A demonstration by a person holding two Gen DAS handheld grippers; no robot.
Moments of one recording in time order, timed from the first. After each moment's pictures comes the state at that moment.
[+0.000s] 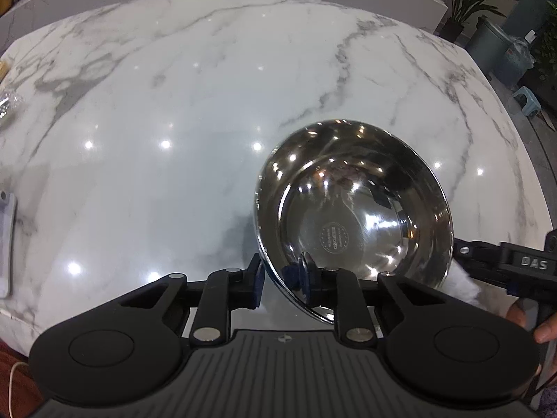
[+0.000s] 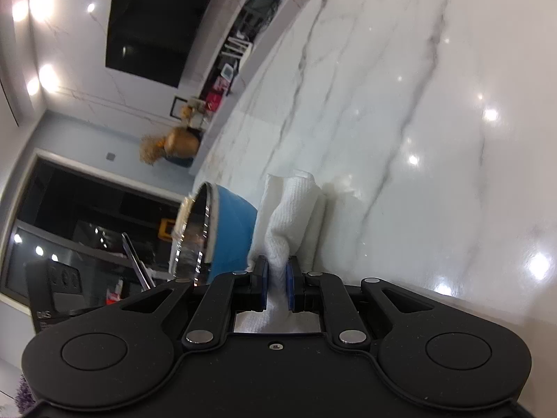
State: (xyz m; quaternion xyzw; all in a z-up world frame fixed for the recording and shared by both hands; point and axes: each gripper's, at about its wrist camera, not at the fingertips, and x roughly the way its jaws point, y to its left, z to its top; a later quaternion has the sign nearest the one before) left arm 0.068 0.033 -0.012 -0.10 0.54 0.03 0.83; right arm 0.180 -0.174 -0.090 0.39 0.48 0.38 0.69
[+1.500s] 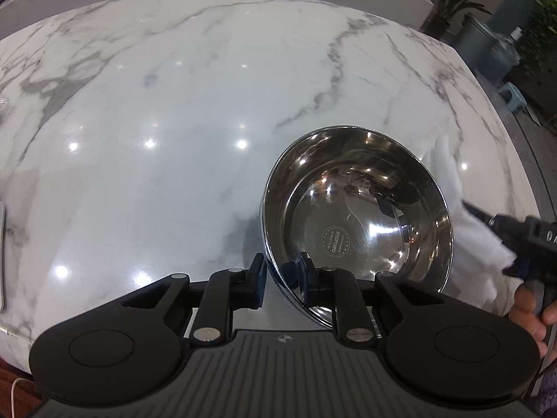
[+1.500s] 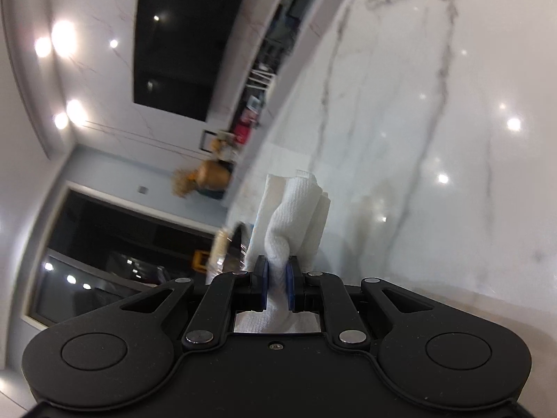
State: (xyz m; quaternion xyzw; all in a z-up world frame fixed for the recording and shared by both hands) left arm 0.065 0.043 -0.013 -0.11 0.55 -0.01 0.83; right arm 0.156 -0.202 -0.090 0.44 0.43 0.40 0.68
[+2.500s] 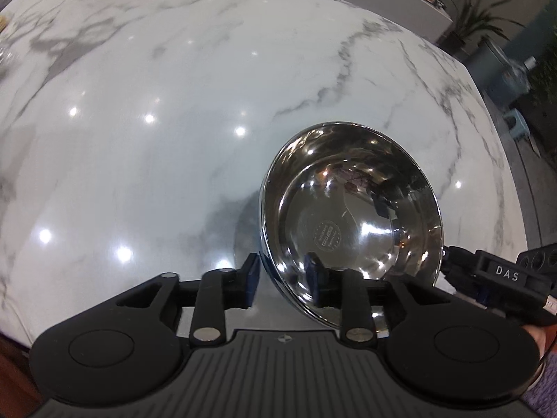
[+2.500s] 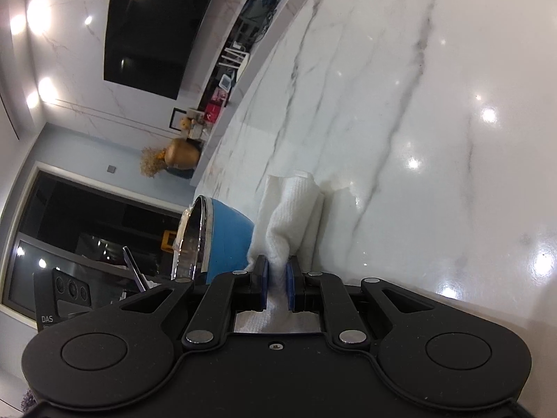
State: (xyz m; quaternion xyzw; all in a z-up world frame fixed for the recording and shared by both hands) left arm 0.060 0.039 -0.016 -0.19 0.56 0.02 0.81; right arm 0.162 -0.201 -0.100 0.39 0.48 0.37 0.69
